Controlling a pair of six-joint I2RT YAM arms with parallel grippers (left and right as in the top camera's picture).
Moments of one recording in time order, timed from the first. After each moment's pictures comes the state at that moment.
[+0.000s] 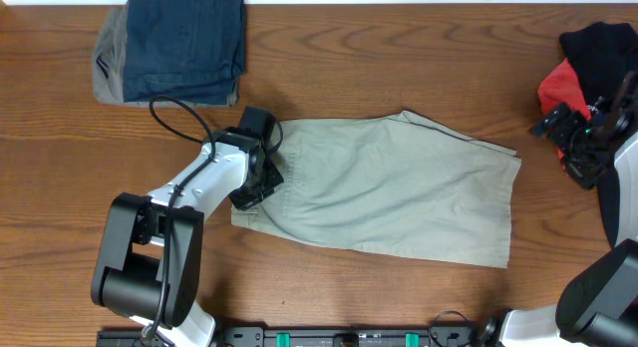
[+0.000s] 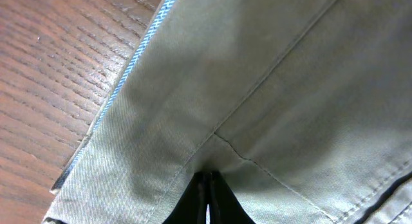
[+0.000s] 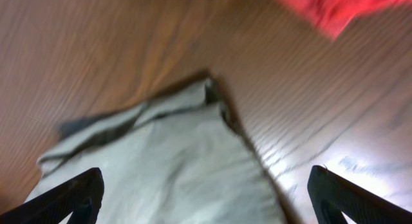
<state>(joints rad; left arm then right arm) -0.28 1.78 1.00 -0.73 0.02 -0.84 -0.43 1.63 1.30 -0.96 -0.24 0.44</state>
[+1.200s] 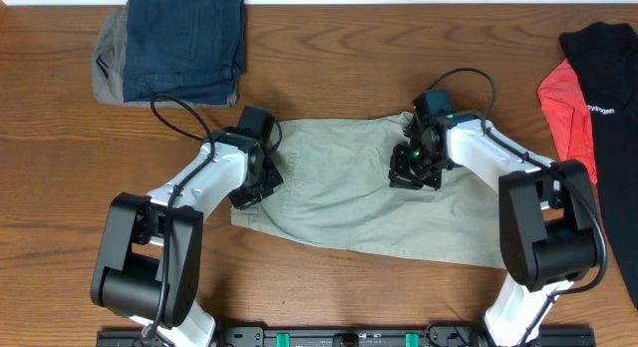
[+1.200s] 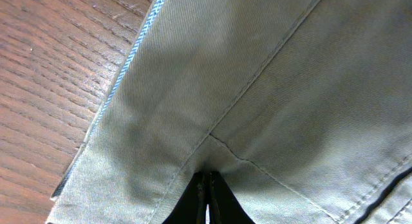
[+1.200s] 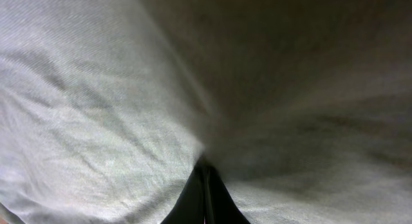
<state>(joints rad) -0.27 1.78 1.00 -0.72 0.02 -0.80 0.25 1.96 1.16 -0.75 -0.38 0.48</state>
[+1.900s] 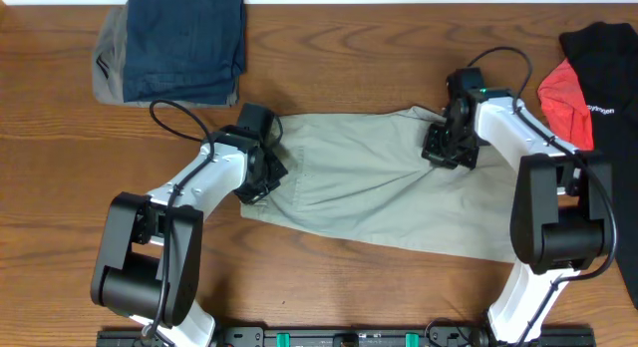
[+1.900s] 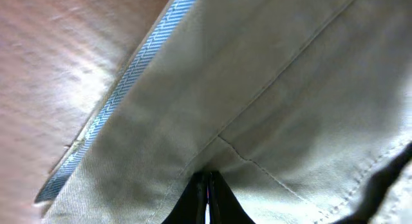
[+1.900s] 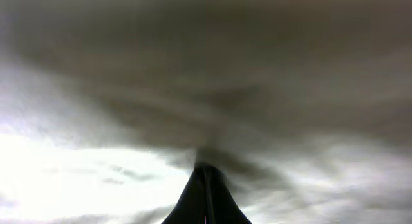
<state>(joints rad) -0.27 1.78 0.99 -0.62 0.11 -0.90 0.10 2.01 1.32 -0.85 -0.13 0.44</state>
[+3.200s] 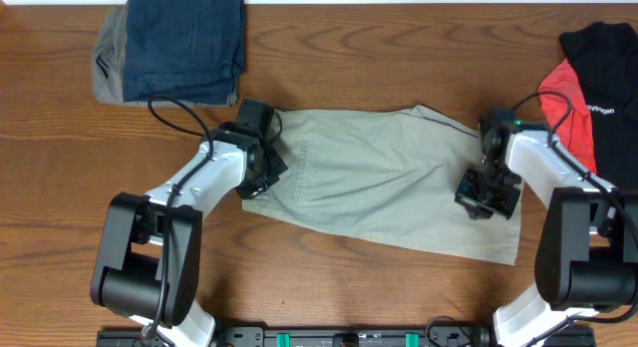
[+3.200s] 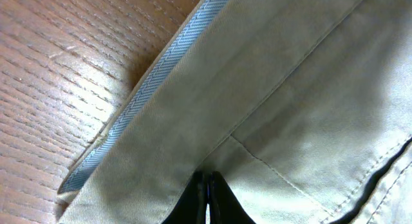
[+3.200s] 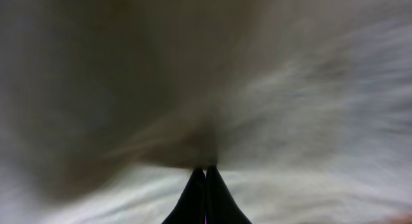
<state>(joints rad) -0.27 1.78 1.01 -0.62 0.08 -0.88 -0.02 1.81 1.02 -1.00 0.01 0.53</state>
